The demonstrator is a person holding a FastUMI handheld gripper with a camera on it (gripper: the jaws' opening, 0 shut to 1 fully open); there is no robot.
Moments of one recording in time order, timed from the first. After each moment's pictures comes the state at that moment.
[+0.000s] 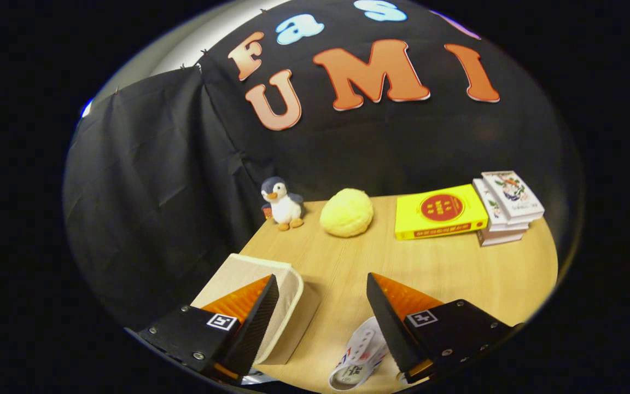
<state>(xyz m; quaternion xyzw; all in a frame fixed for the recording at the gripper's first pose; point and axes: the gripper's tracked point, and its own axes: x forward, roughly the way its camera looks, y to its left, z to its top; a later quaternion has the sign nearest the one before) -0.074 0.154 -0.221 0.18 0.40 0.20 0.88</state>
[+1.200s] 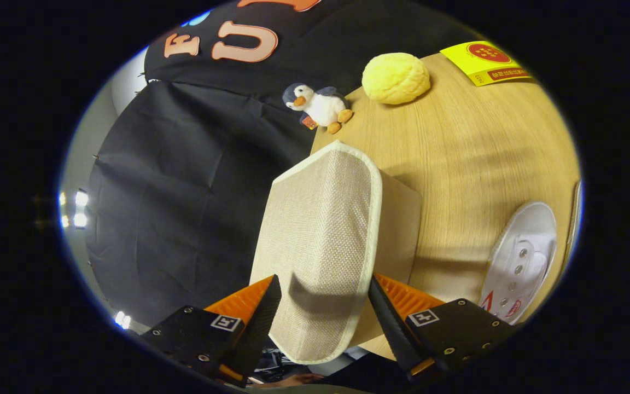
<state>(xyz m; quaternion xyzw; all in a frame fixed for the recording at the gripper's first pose) -0.156 0.285 -0.283 0.38 0.57 0.34 0.65</state>
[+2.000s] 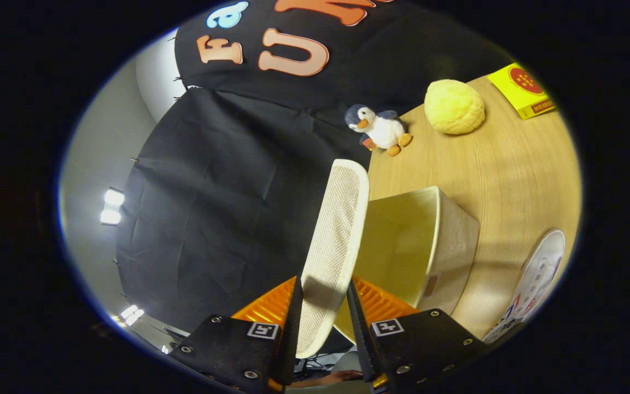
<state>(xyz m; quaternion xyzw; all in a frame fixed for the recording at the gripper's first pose) -0.115 0.297 -0.159 0.43 0.49 0.40 0.65</state>
